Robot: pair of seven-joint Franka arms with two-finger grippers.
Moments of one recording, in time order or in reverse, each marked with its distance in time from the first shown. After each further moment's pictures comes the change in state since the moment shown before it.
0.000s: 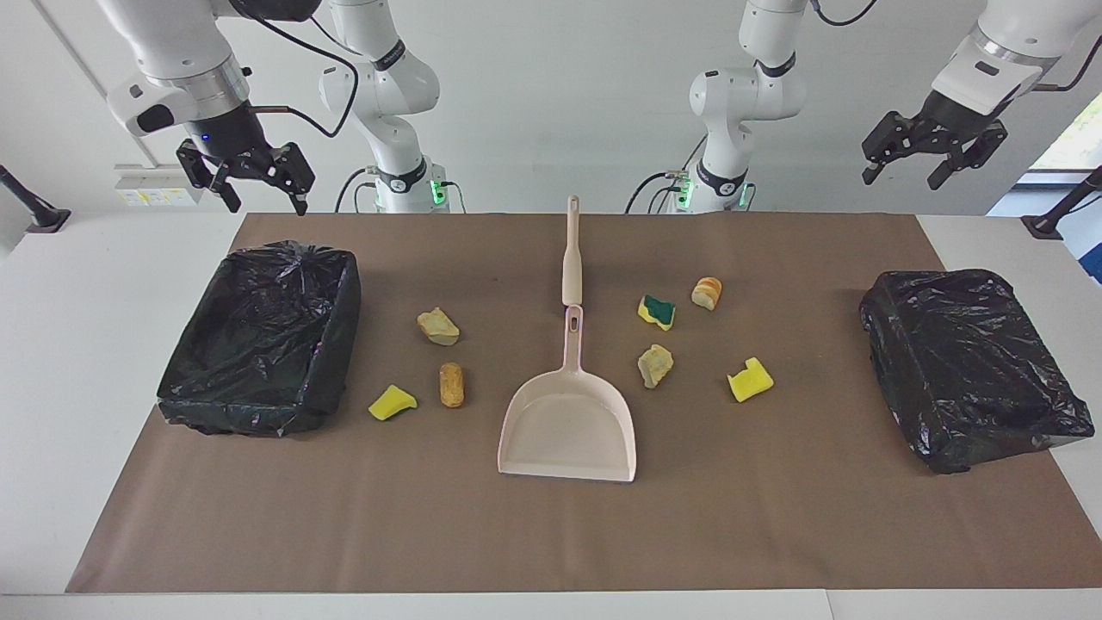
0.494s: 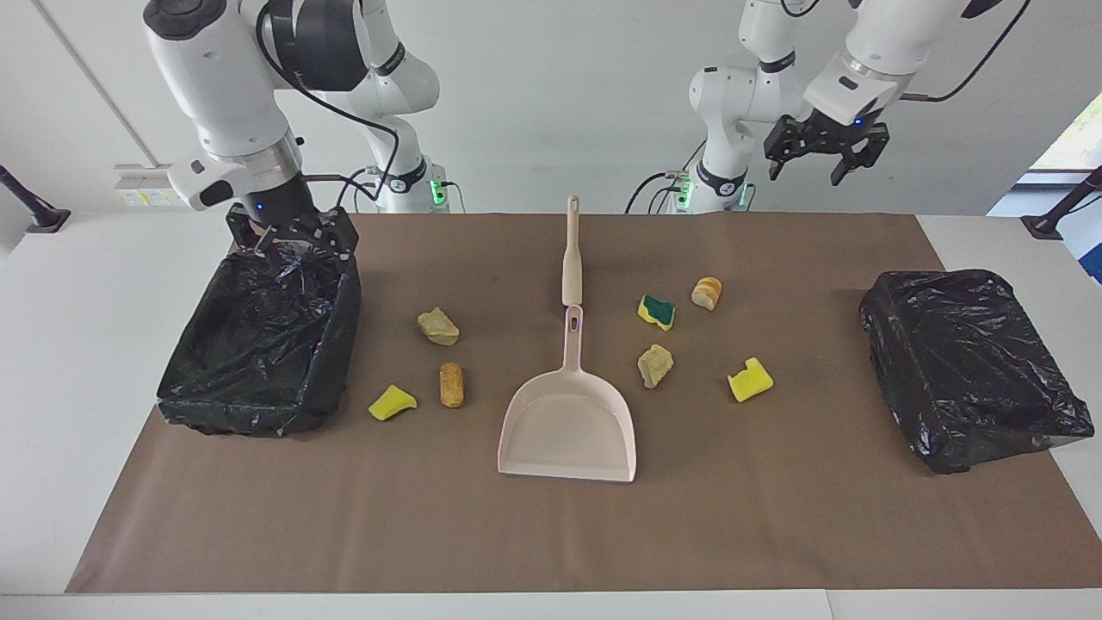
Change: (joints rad) left arm -0.267 -0.181 -0.037 -0.328 -0.002 0.112 -0.299; right arm 0.063 0.199 0.044 0.095 0.000 0.123 0.113
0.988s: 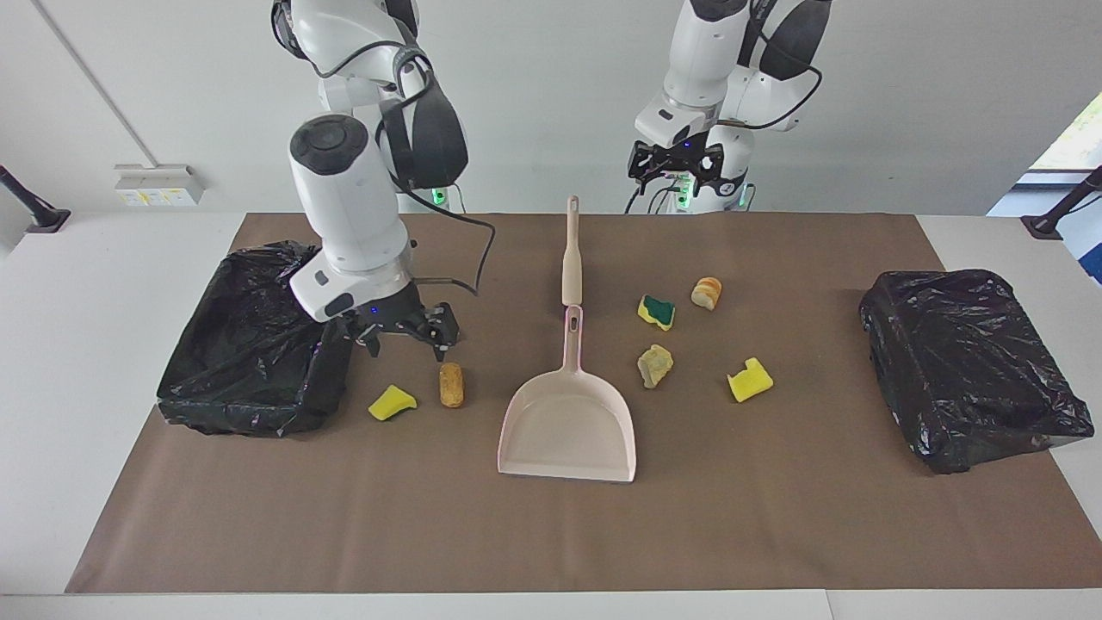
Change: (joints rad) left arm -0.392 -0.084 -0.007 -0.386 0.000 0.346 -0.428; right arm 0.087 0.351 0.097 0.297 0.002 0.053 0.286
